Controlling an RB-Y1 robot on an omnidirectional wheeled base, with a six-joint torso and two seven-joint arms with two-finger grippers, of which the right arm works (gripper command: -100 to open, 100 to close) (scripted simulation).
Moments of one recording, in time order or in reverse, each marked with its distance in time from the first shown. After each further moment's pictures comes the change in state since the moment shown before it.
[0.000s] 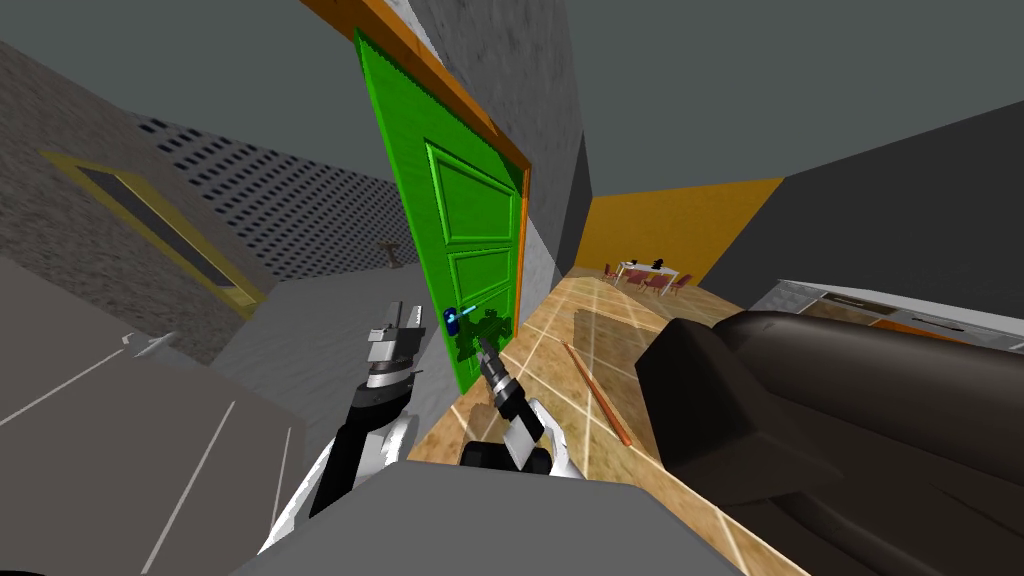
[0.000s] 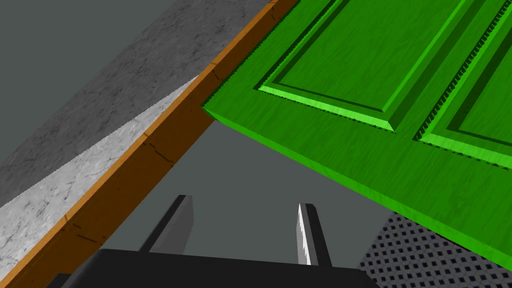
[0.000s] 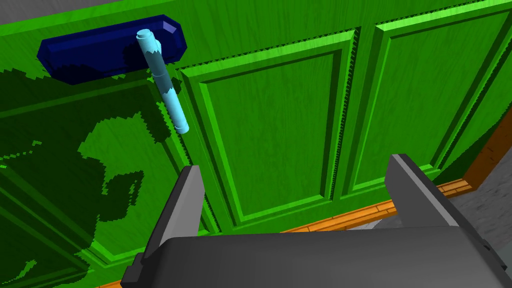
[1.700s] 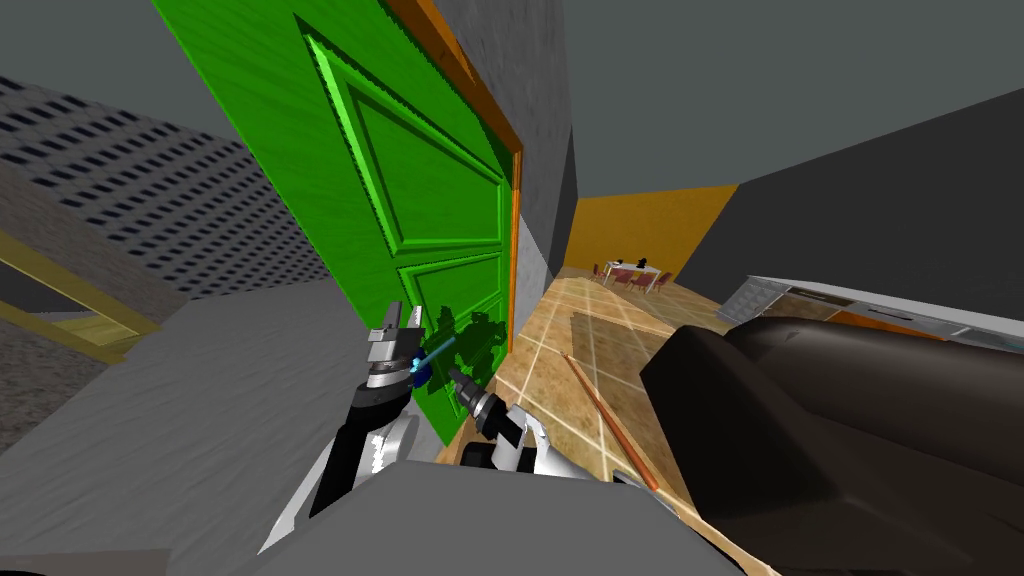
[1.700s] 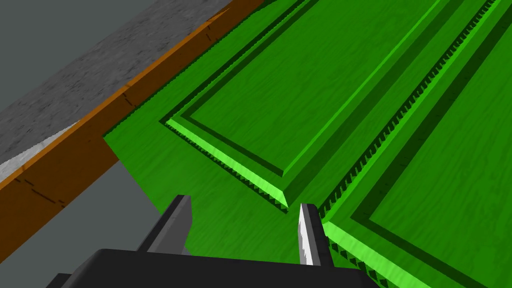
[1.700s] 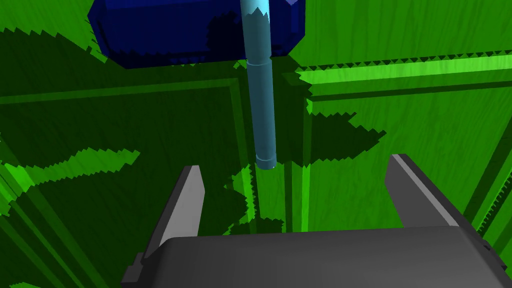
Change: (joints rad) arm -0.211 0.020 0.272 0.301 -0.006 0.012 -0.076
